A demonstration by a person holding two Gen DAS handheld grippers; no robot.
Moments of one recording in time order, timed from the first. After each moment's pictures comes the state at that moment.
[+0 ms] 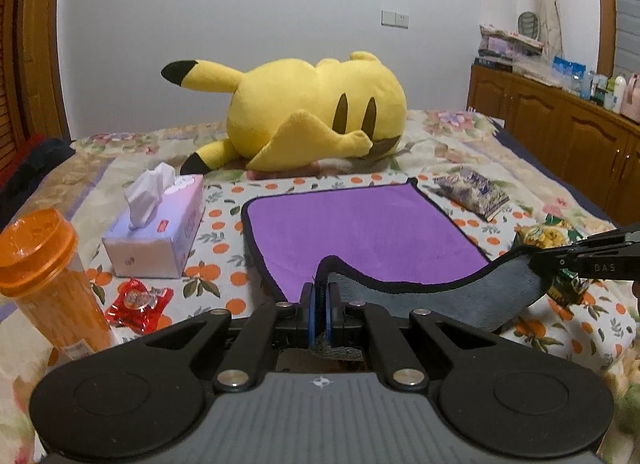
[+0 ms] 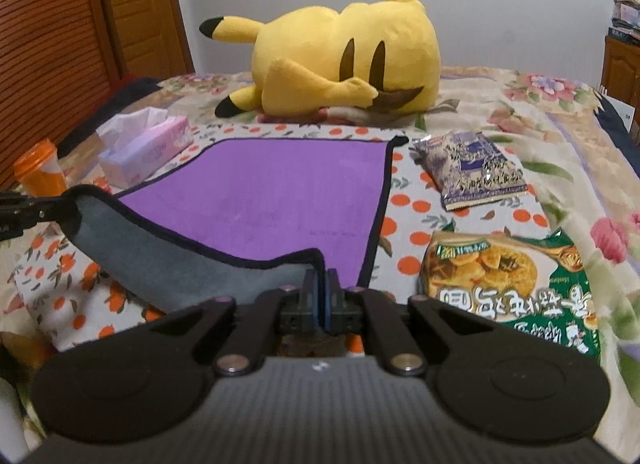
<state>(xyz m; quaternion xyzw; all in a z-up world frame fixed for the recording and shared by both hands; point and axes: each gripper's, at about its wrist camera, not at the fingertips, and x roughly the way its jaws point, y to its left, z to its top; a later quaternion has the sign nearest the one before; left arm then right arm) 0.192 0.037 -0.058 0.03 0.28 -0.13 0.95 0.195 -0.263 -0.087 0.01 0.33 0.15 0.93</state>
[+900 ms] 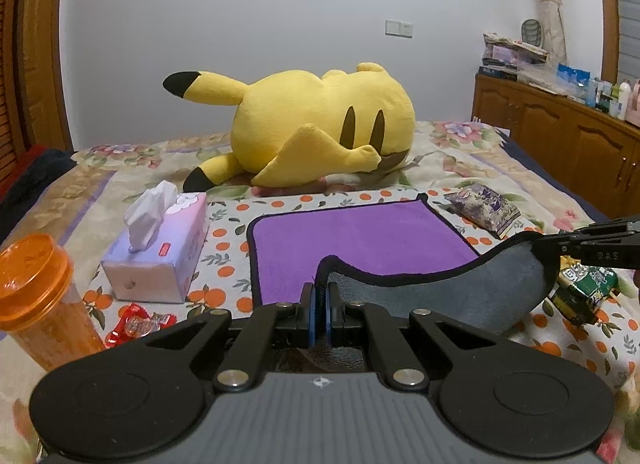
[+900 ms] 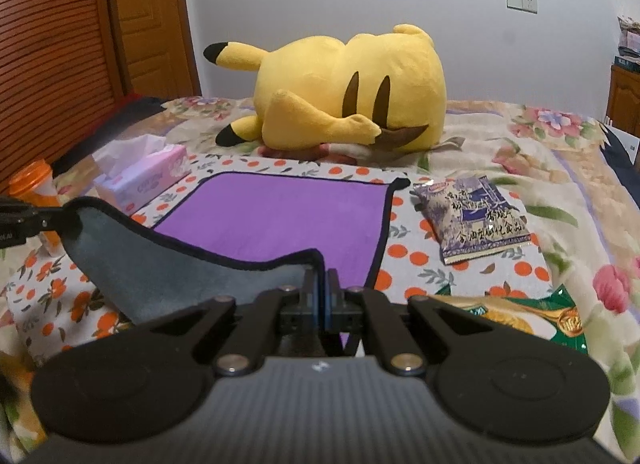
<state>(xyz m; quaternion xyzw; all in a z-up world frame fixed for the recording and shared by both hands) 0.214 0.037 -0.057 0.03 0.27 -0.13 0.95 0.217 -0.263 -0.076 -0.01 0.29 0.16 0.95</state>
